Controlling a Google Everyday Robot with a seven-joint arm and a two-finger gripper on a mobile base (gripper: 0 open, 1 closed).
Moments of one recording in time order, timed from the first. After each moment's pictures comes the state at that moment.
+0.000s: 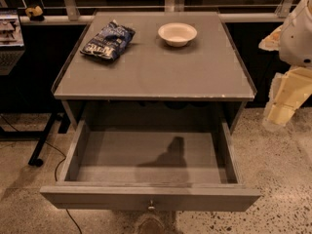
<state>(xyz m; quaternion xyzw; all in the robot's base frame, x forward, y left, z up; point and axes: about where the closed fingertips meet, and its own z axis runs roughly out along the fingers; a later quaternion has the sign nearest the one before) 0.438 -0.217 0.976 -0.60 0.78 -0.03 0.16</state>
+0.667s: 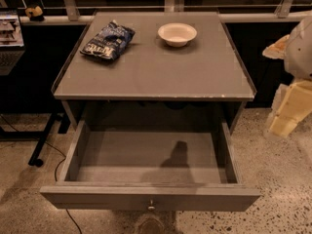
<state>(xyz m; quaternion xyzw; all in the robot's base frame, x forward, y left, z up) 0.425 -0.216 0.967 -0.60 0.78 -0.03 0.17</state>
